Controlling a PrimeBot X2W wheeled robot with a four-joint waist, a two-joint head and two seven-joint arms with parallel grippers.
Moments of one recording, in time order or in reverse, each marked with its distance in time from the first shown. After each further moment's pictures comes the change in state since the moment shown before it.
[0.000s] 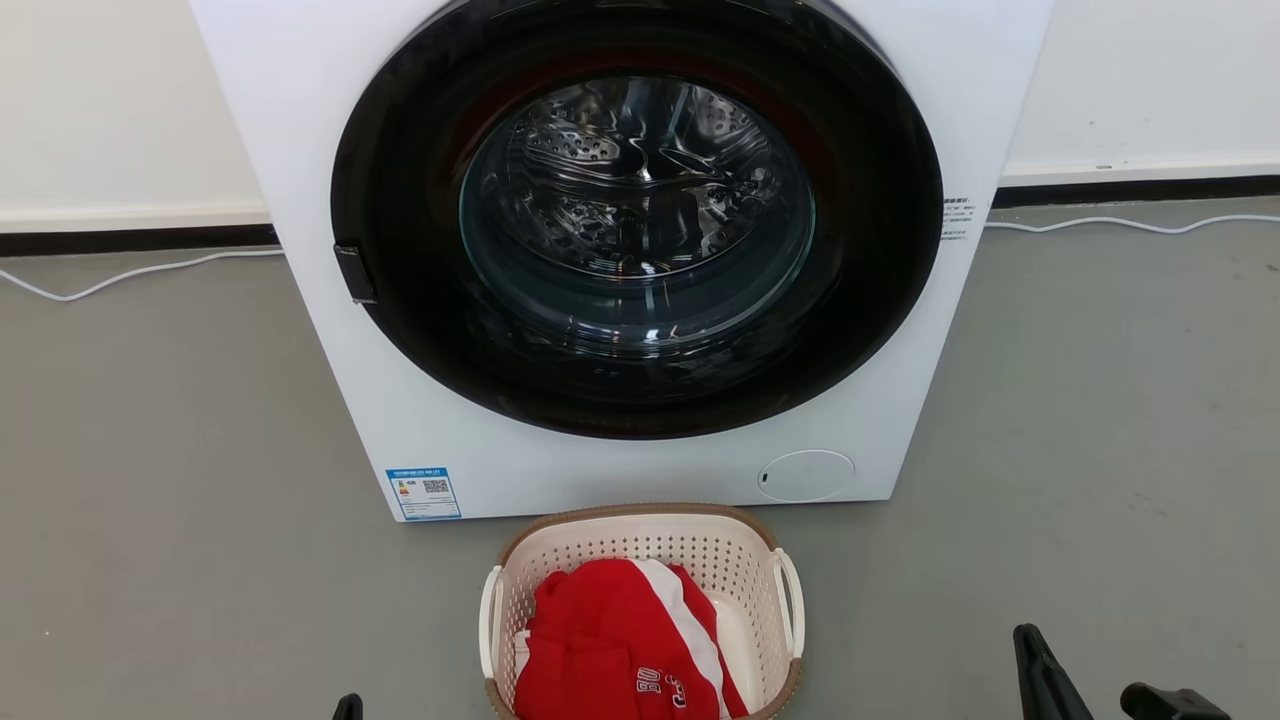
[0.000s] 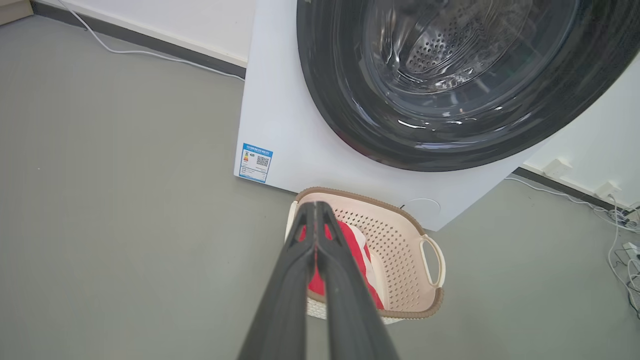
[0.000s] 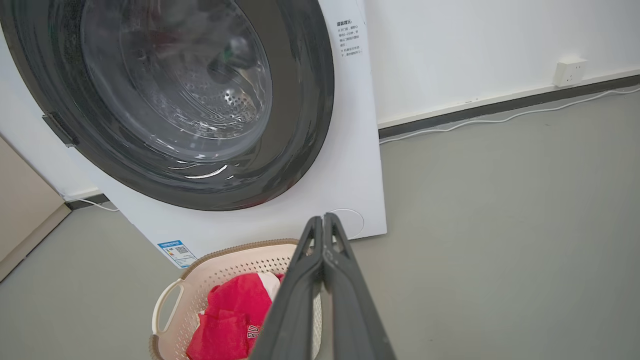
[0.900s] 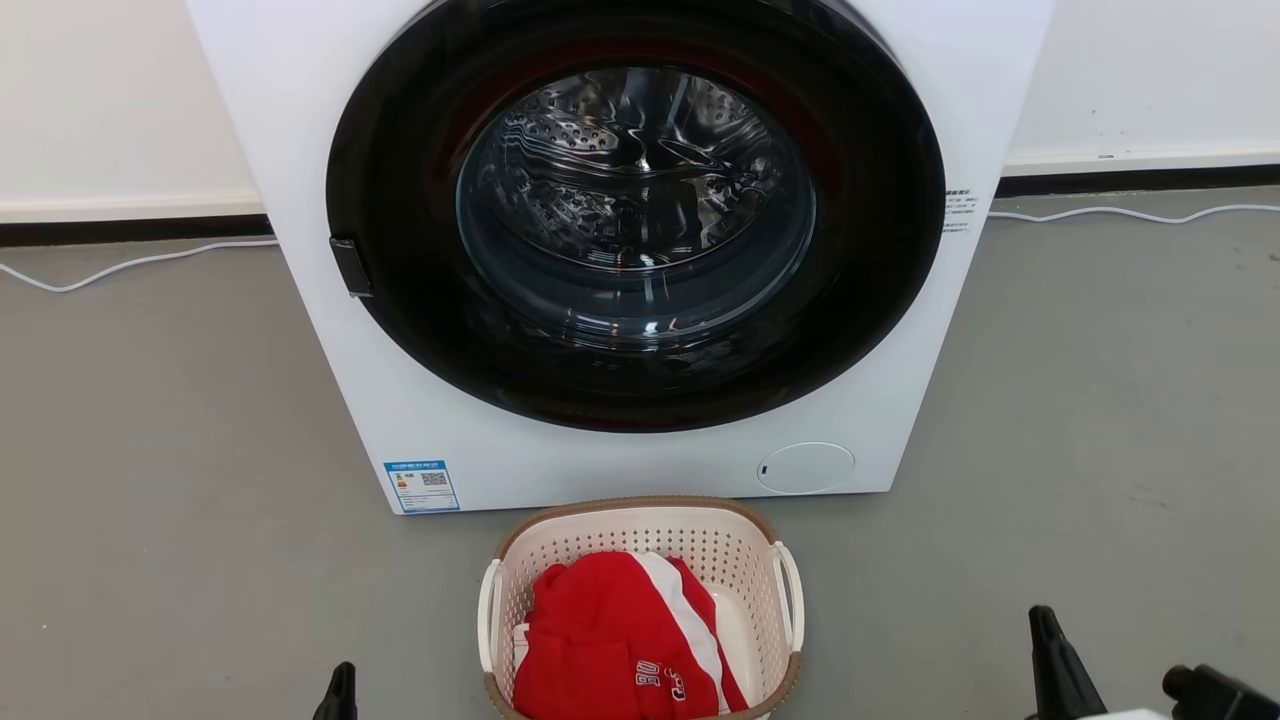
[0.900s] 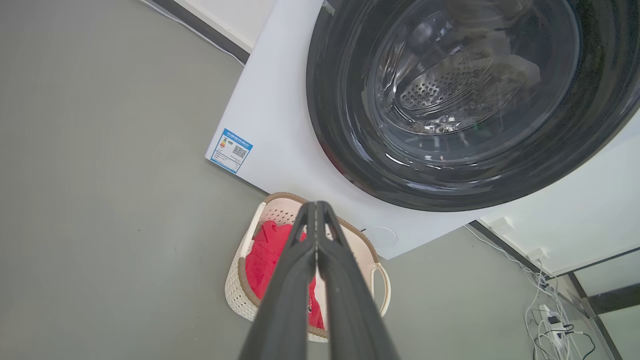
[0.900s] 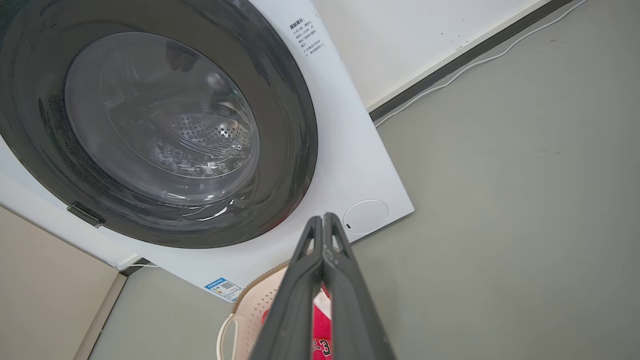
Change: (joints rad) left arm -0.048 0.000 0.002 -0.012 -0.295 0.000 0.078; right arm -0.031 0.000 -0.005 -0.011 0.340 -0.001 0.079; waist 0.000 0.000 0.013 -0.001
